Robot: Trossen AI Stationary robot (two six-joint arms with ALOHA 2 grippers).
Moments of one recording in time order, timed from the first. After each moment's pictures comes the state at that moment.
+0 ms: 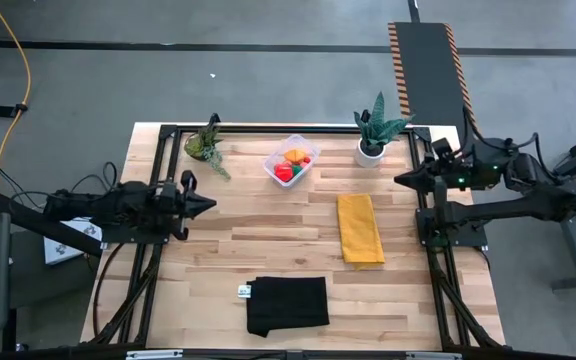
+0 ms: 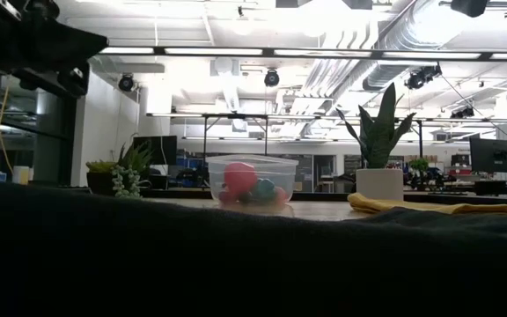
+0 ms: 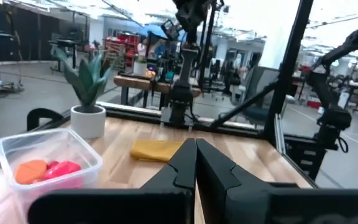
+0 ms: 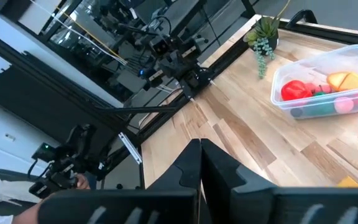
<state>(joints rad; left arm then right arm) 0.05 0.01 0.07 0.03 -0.10 -0.14 -0.06 0.54 0.99 -0.71 -0.03 0.71</state>
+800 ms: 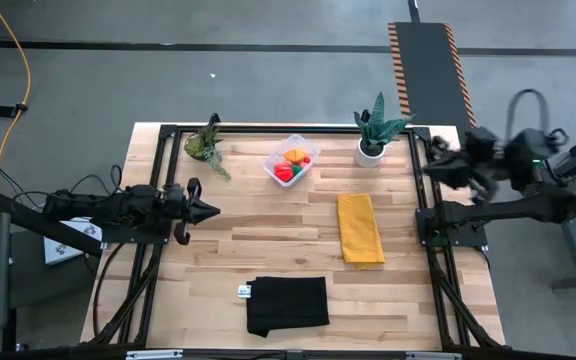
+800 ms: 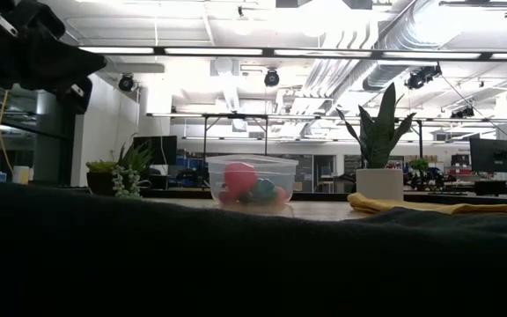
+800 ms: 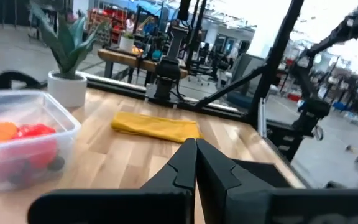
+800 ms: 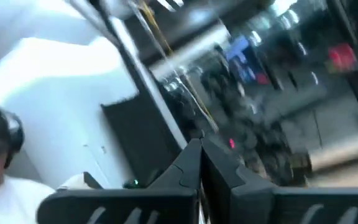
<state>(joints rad) 0.04 0.02 0.01 0.02 -0.03 -0.23 -0.06 0.50 0.99 -0.23 -0.24 0.55</state>
